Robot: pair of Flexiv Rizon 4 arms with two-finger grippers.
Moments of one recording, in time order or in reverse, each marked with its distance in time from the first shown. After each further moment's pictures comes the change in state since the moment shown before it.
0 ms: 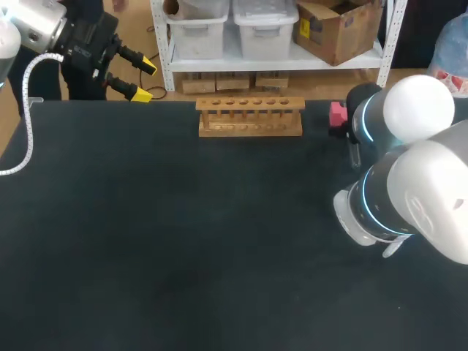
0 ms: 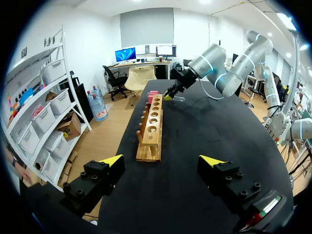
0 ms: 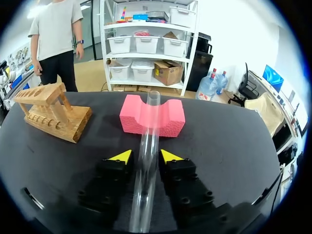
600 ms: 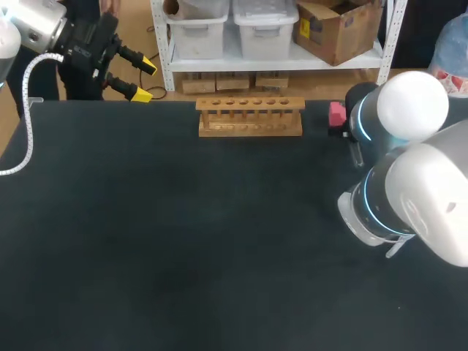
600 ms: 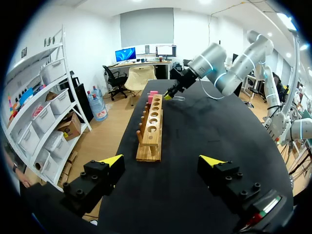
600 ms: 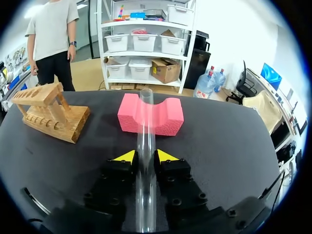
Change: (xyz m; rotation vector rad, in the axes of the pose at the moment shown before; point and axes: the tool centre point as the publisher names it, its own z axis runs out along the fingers) left arm 0.000 0.000 0.000 0.000 0.000 0.000; right arm 0.002 -0.001 0.000 0.024 0.022 0.013
